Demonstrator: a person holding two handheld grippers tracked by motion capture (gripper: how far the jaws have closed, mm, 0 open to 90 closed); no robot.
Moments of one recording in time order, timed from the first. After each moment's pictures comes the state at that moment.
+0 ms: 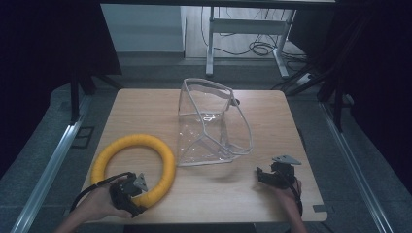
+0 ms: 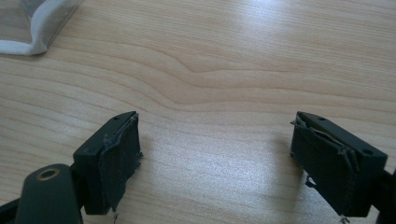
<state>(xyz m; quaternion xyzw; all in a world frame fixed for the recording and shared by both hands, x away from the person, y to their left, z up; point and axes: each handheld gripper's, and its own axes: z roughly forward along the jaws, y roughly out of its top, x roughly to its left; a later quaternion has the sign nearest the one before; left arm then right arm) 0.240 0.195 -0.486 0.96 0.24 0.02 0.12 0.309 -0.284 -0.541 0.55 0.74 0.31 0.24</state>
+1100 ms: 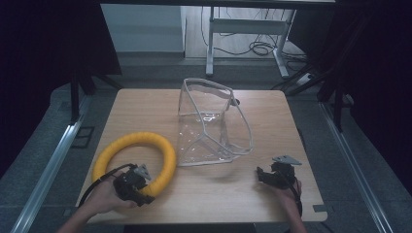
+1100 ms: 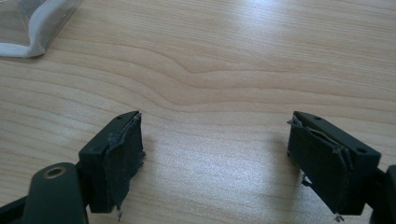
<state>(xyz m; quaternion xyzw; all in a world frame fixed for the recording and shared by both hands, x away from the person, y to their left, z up) 0.260 0.201 -0.463 0.93 0.30 -0.02 0.23 0.308 -0.284 -0.540 0.56 0.73 0.31 0.24</state>
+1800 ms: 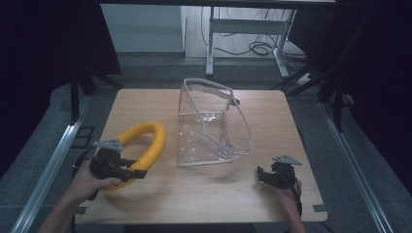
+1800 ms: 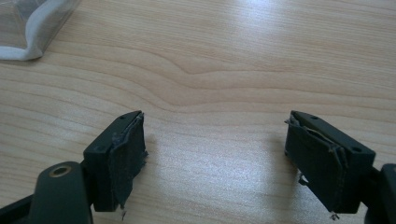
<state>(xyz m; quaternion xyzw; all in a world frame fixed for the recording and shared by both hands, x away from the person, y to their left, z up) 0.279 0.252 -0.411 0.84 0.35 -0.03 0.41 0.308 -0.284 -0.540 0.56 0.73 0.31 0.24</state>
